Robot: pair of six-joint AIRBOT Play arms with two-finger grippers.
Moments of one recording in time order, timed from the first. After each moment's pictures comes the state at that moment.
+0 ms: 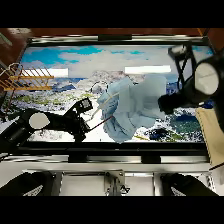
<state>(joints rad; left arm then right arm) -0.54 -0.99 0.86 1.11 -1.01 -0.83 0.49 -1.08 1.50 -1.83 1.78 1.71</state>
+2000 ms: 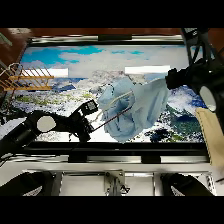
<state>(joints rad) -0.61 -1.02 0.86 1.15 -0.94 -0.88 0.43 -0.97 1.38 -2.09 1.16 1.66</state>
